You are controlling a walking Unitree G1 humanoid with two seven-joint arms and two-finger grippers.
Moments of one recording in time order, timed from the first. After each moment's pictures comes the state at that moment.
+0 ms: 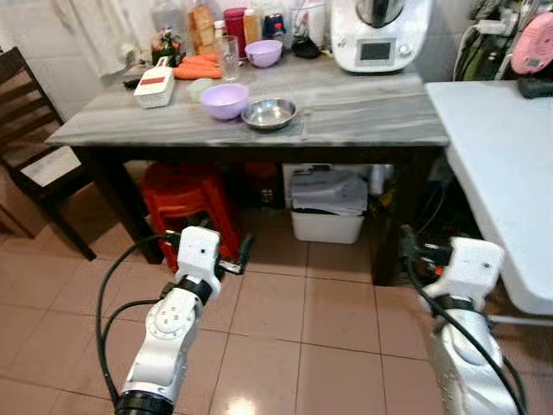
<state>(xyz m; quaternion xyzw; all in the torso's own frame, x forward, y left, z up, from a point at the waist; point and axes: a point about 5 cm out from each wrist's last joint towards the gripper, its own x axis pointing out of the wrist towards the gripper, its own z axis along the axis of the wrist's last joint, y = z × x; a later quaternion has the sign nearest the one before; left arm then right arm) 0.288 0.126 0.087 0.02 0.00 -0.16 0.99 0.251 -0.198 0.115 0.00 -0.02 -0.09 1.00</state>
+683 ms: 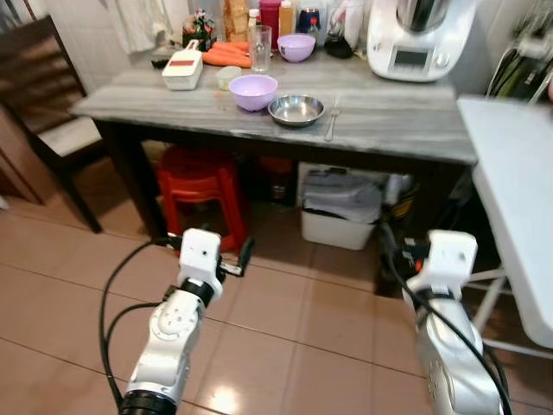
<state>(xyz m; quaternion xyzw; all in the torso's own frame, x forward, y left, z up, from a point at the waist) 0.288 0.126 0.077 0.02 0.02 -0.15 0.99 0.269 -0.177 0.116 0.00 0.00 -0.04 1.00</state>
